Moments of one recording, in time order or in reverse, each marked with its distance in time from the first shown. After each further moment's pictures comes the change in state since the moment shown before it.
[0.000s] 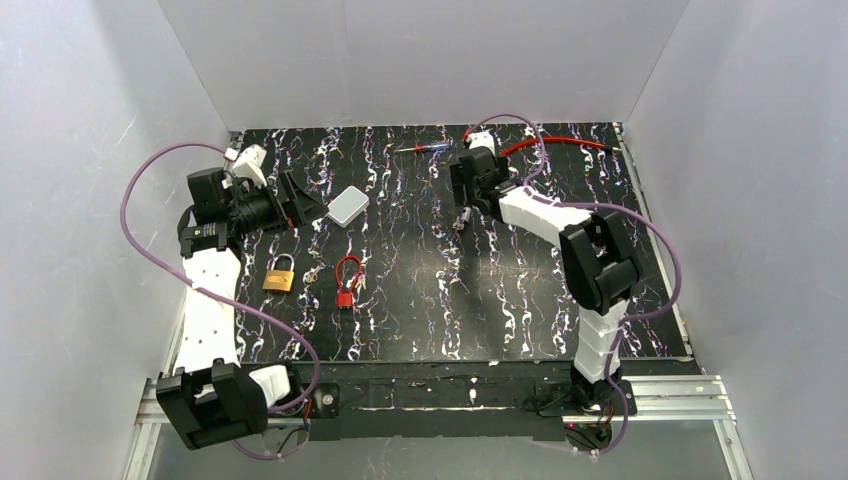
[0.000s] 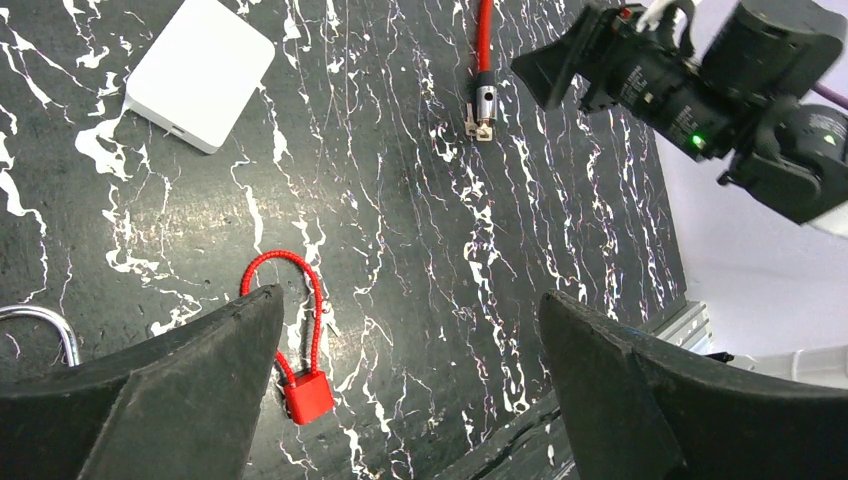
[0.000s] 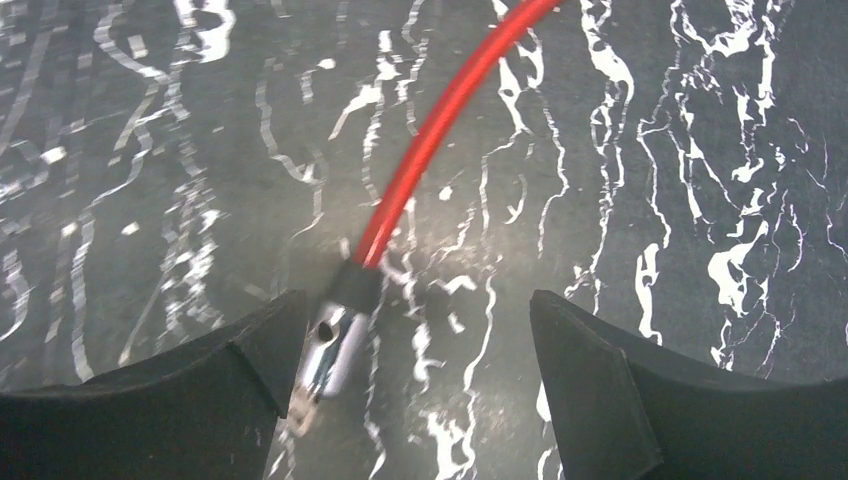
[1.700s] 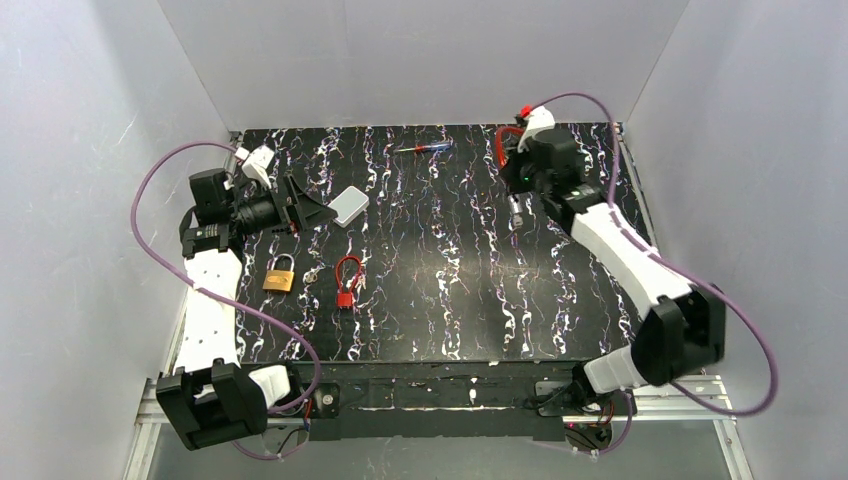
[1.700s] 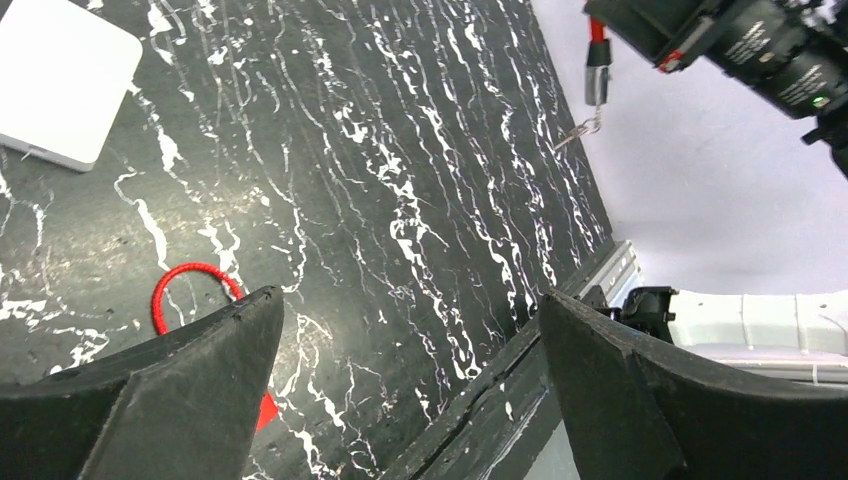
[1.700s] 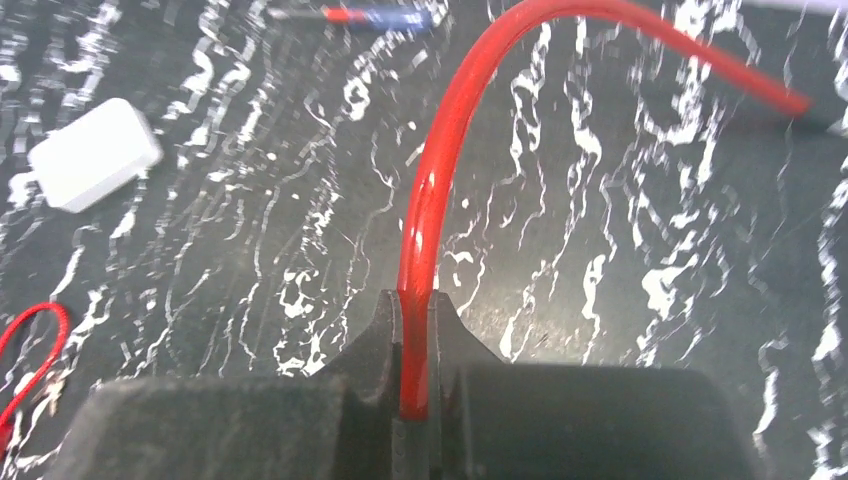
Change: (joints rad) left arm -0.007 -0.010 -0.023 0.024 0.198 -0.003; right arm -0.166 -0.427 -0.142 -0.079 -0.363 -0.021
